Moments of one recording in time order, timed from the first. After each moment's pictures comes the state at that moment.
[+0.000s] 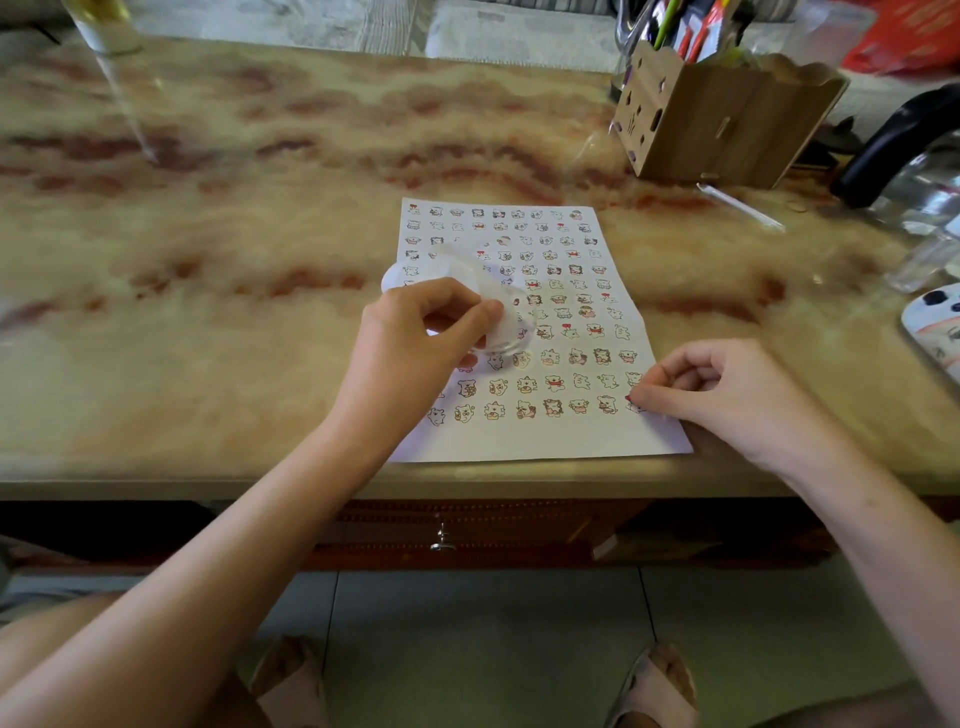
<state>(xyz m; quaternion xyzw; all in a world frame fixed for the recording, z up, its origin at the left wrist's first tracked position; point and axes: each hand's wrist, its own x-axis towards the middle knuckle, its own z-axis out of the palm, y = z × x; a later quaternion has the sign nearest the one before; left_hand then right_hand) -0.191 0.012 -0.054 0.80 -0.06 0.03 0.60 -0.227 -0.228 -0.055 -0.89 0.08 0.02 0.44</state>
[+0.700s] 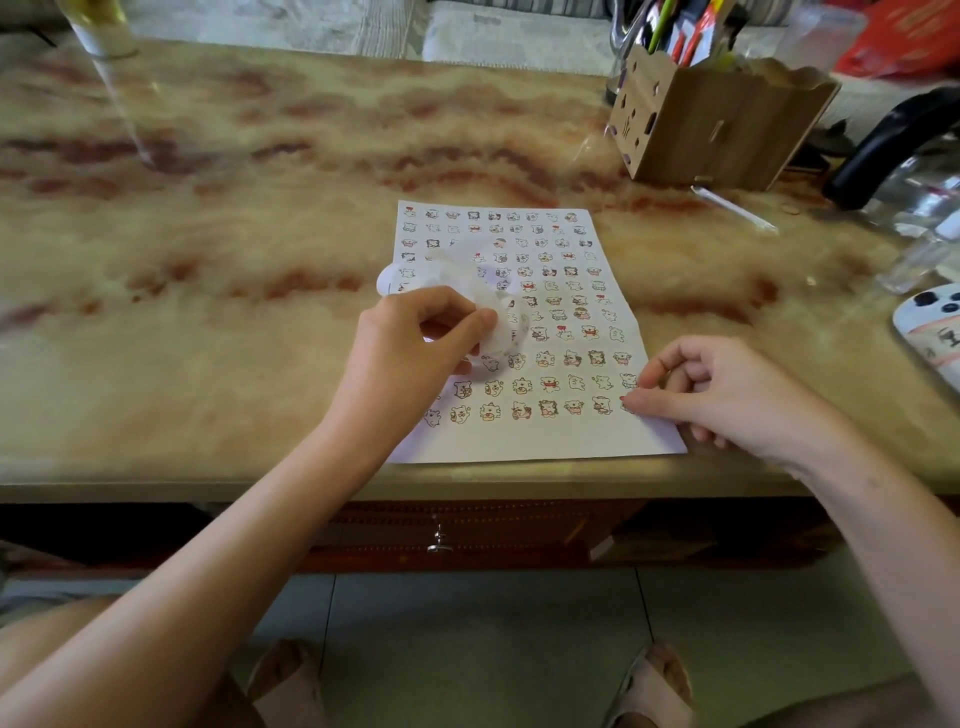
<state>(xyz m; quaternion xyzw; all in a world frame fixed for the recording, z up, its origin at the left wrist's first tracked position) -0.193 0.013 -0.055 0.81 -0.05 0.01 0.59 -0.225 -0.232 -0.047 -0.90 0.07 0.09 0.41</state>
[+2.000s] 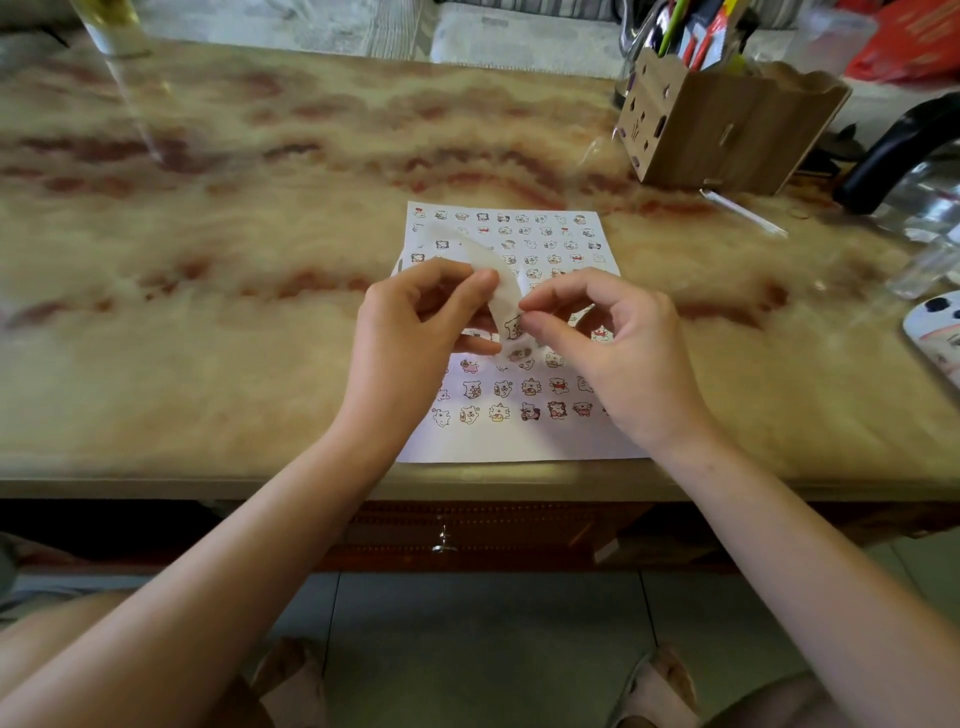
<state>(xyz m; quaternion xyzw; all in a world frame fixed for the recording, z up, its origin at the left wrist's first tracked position) -0.193 0.009 -0.045 0.70 -0.06 0.05 0.71 -0.205 -0.150 -0.048 -0.82 -0.14 -0.17 0.52</state>
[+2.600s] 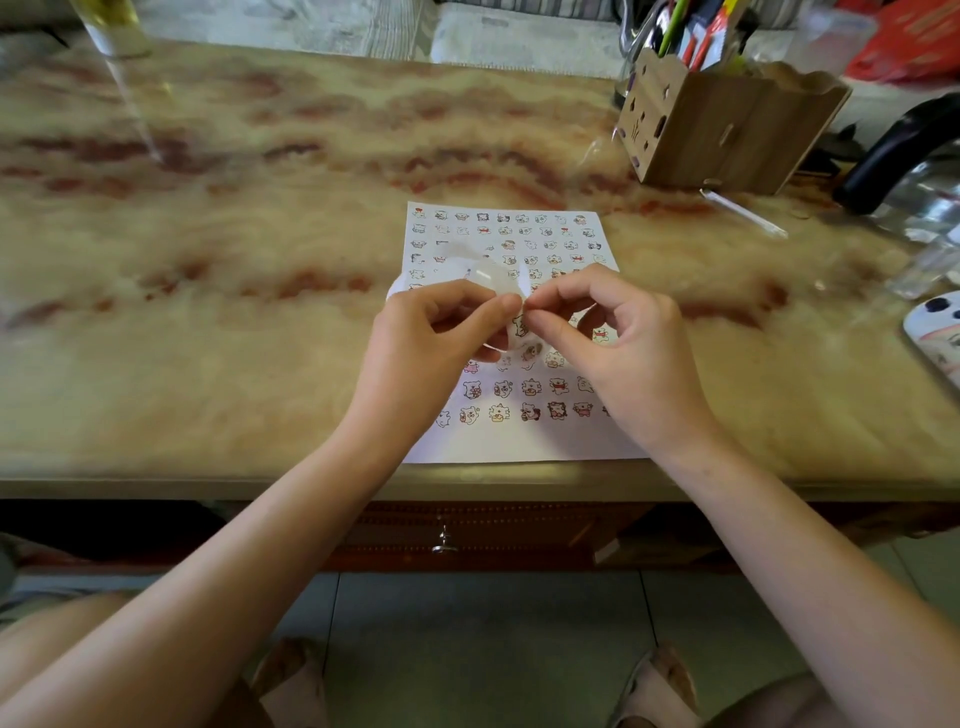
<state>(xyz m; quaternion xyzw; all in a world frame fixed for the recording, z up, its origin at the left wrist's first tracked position) -0.197 0.008 -0.048 0.75 -0.07 0.01 0.66 -0.204 -0.153 -0.050 -0.84 -0.17 -0.20 0.48</state>
